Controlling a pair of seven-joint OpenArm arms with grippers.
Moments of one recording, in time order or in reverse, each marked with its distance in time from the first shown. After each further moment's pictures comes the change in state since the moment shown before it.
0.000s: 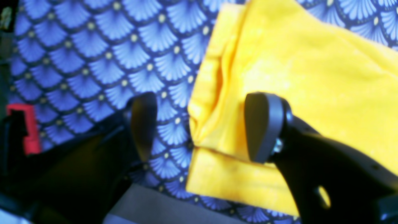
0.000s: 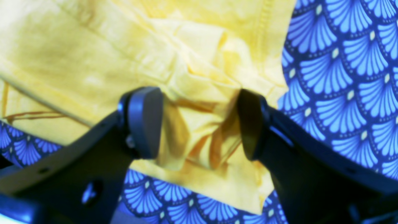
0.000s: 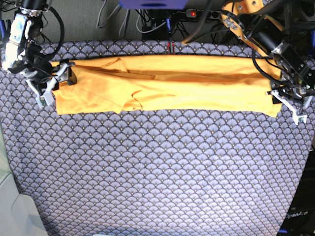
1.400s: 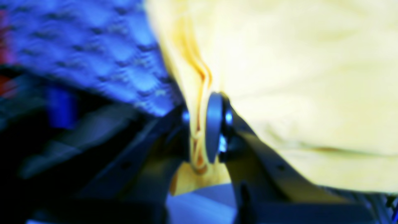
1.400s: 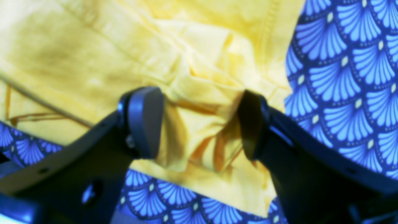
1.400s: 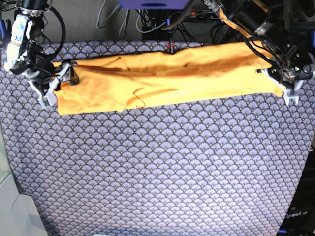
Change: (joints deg) left arm 7.2 8.1 3.0 17.7 0.5 0.1 13.4; right arm 0.0 0.2 -1.7 0.2 -0.2 0.0 0.2
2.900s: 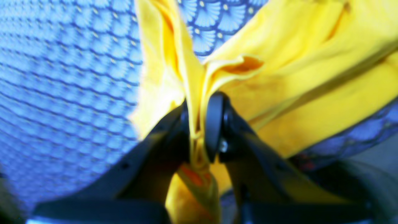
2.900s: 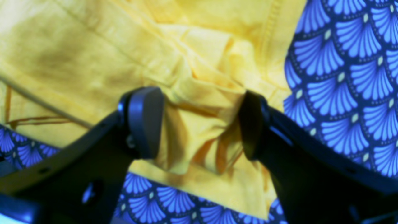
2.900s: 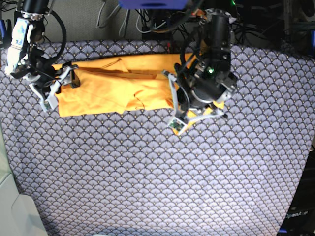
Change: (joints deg) left arm 8.7 3.3 58.0 10.3 -5.9 12.4 0.5; right arm 1.9 -0.2 -0.4 -0.2 -0.3 0.0 -1.3
